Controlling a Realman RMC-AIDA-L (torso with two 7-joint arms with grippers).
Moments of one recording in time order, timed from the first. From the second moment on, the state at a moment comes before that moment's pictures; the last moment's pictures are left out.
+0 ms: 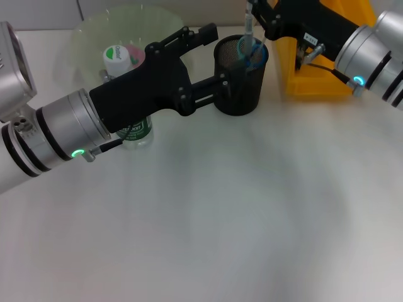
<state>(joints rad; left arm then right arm) -0.49 -2.08 1.46 0.49 0.88 1.42 -0.90 0.71 2.09 -1.12 -0.28 -0.93 -1.10 0.70</state>
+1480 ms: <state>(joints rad) -0.38 -2.05 1.46 0.50 0.91 1.51 -0.89 0.31 2.04 -0.96 -0.72 -1.38 -1.65 1.26</state>
